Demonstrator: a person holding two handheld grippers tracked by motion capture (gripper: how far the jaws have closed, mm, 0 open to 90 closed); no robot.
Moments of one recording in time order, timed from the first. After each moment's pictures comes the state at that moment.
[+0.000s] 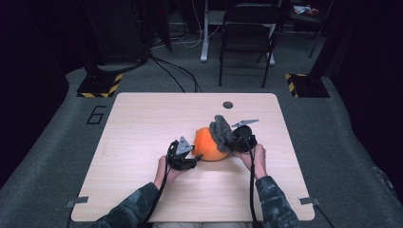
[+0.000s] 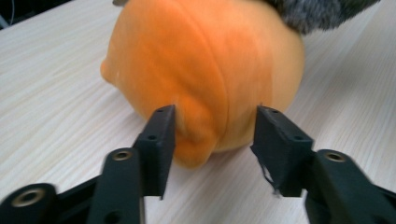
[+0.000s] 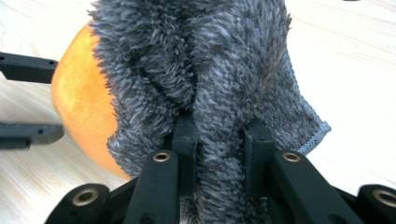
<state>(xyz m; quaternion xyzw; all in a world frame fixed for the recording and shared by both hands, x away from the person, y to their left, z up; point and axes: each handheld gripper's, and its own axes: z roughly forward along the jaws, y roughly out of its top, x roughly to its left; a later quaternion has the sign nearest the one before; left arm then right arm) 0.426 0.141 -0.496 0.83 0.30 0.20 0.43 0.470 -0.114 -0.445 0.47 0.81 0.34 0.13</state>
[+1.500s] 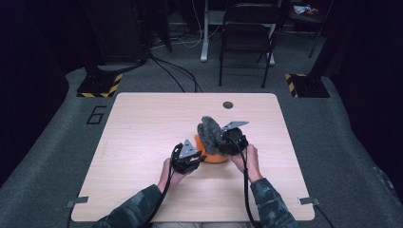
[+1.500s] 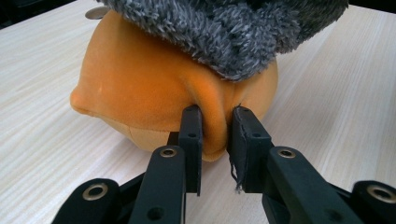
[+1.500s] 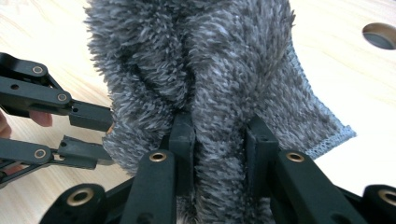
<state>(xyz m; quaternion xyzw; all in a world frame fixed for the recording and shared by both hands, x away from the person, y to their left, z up) 0.416 0.128 -0.491 0.83 0.27 0.17 0.46 0.453 -0.083 -0.432 0.40 0.83 0.36 0.15</state>
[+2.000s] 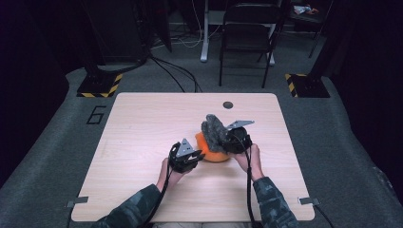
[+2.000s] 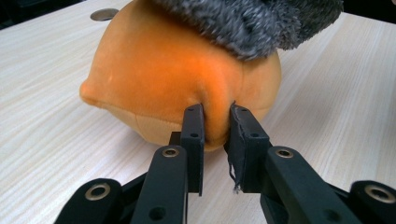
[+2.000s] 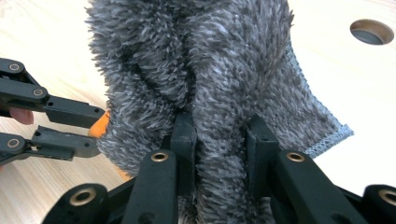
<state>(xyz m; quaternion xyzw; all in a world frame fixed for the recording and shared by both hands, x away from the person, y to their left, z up) 0.419 0.134 -0.491 0.82 0.28 0.16 0.47 0.459 -0.098 -0.435 0.41 0.82 0.38 0.15</state>
